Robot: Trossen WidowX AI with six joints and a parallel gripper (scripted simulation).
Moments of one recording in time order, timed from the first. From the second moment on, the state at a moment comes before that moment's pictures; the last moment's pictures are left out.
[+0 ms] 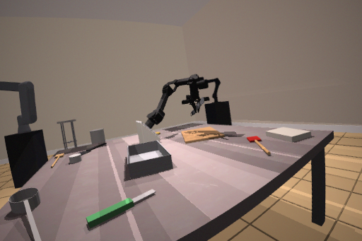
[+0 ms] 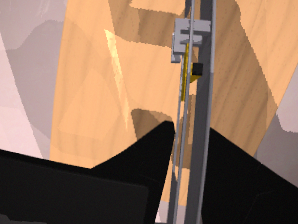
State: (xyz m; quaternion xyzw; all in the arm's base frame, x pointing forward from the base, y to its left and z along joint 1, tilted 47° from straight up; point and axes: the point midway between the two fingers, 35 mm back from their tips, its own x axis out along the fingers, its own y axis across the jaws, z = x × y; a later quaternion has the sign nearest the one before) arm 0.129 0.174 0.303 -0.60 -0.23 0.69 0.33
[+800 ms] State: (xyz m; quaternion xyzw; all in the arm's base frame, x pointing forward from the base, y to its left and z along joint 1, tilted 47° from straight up) arm 0.115 0.174 0.285 -0.64 -0.21 0.69 0.26
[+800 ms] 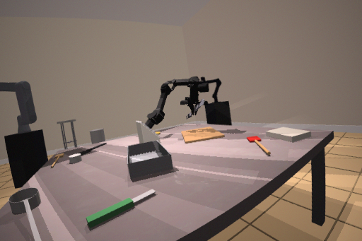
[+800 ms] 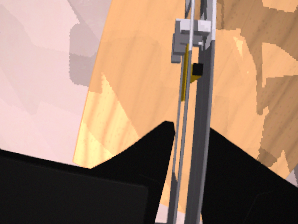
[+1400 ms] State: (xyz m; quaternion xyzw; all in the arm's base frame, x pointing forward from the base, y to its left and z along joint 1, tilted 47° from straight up) arm 0.106 0.171 0.260 -0.72 -0.10 0.65 0.21
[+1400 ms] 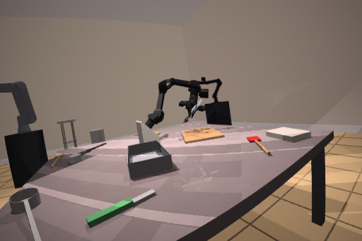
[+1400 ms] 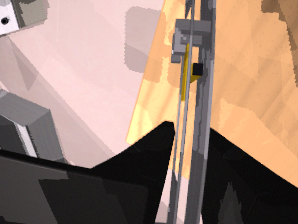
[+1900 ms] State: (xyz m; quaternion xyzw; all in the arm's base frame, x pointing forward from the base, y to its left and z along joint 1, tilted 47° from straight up) arm 0.106 0.170 0.256 -0.79 -0.05 0.57 0.21
